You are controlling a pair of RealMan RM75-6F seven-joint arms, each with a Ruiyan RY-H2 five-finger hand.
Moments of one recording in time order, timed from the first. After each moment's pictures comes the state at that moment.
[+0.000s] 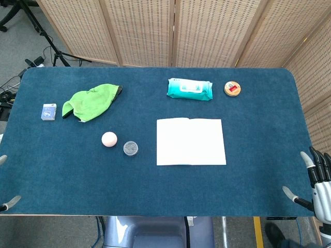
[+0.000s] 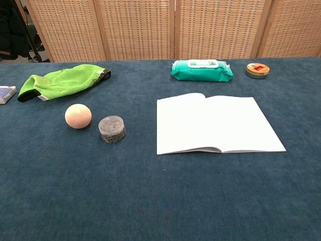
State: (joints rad) left arm 0.04 -1.00 0.05 -1.56 1.67 1.69 -0.33; right arm -0.01 -1.15 0.07 -1.51 -1.67 1.75 0.12
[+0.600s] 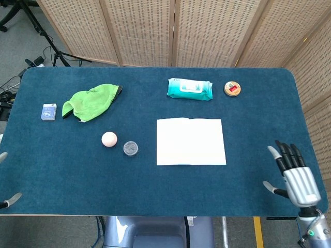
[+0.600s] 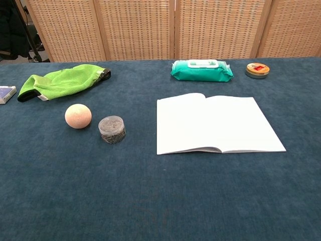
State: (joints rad) left arm 0.02 -0.99 0.03 -1.59 1.63 1.64 -0.32; right arm 0.15 -1.17 0.08 -1.51 -1.71 1.51 0.00
